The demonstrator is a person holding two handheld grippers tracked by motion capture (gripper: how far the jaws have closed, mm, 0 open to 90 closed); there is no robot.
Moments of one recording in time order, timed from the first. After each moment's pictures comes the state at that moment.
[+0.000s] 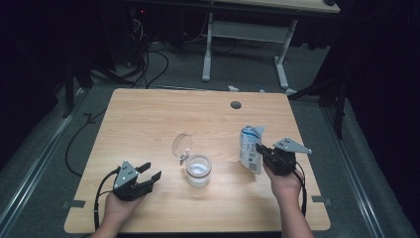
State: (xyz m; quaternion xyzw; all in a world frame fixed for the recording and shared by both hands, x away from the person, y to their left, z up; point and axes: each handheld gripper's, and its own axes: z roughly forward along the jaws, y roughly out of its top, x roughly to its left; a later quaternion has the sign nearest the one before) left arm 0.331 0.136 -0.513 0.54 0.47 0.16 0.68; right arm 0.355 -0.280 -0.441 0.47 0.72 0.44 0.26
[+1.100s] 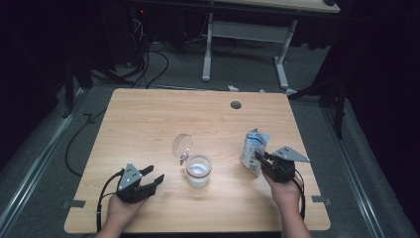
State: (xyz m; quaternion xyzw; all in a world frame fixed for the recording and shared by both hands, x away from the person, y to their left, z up) left arm 0.328 0.129 -0.520 0.55 0.48 0.15 0.67; right arm 0.345 -0.284 -0.469 0.47 0.72 0.43 0.27
